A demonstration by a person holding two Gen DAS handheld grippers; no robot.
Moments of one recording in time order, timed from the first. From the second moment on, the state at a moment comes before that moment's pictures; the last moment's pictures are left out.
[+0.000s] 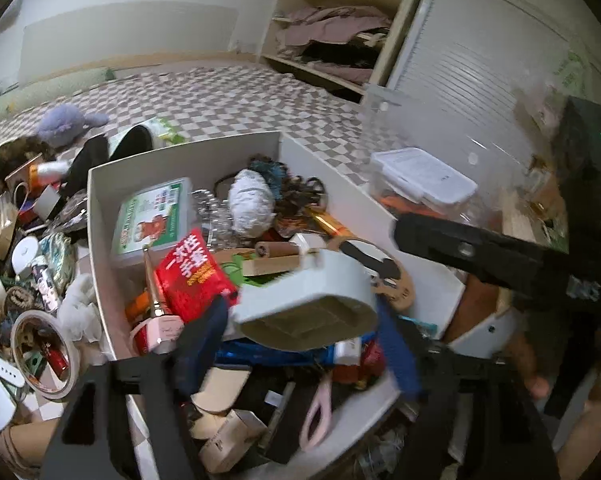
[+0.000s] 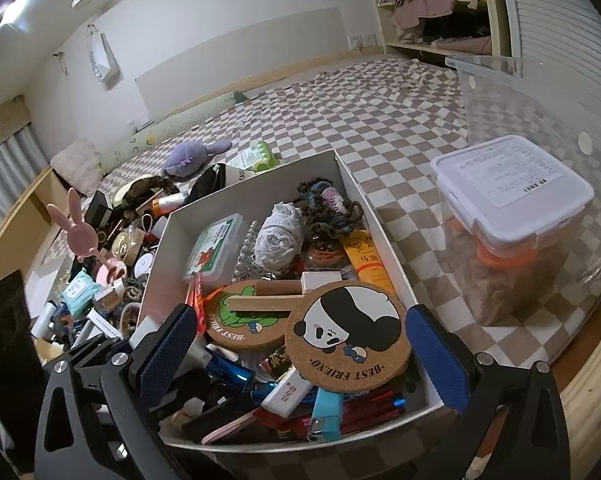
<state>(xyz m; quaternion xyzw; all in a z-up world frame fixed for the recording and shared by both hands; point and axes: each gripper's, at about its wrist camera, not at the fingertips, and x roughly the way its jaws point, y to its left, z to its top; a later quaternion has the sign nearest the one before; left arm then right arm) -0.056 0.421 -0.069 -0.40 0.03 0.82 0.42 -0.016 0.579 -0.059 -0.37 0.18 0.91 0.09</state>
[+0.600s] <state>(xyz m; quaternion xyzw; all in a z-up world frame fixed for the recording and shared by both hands) -0.054 0.386 -0.057 -0.37 0.00 0.83 0.41 -0.016 0.565 -0.050 -0.38 0.16 0.91 0.09</state>
